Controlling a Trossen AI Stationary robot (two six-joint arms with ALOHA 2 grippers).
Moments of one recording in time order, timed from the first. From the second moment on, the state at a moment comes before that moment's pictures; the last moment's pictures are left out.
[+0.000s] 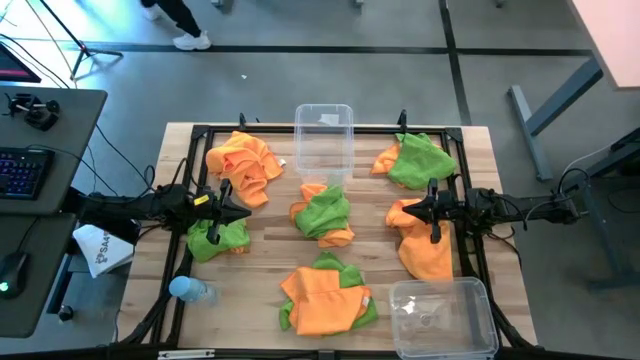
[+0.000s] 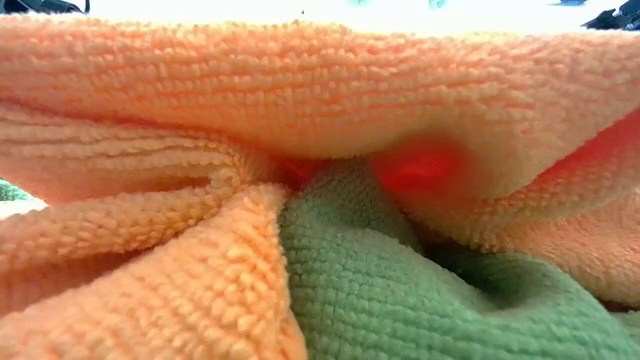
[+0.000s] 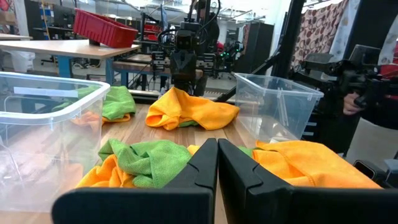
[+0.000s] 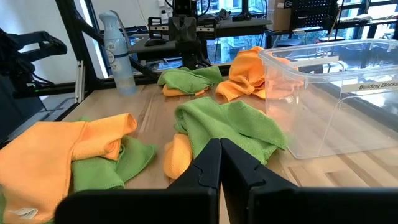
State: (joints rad) left arm -0.04 0.01 0.01 0.01 0.01 -0.10; right arm 0.10 0.04 0.07 -0.15 0.16 0.10
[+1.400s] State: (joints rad) left arm -0.04 0.01 0.01 0.01 0.01 -0.10; right arm 0.08 1.52 1.24 -0.59 0.21 -0.04
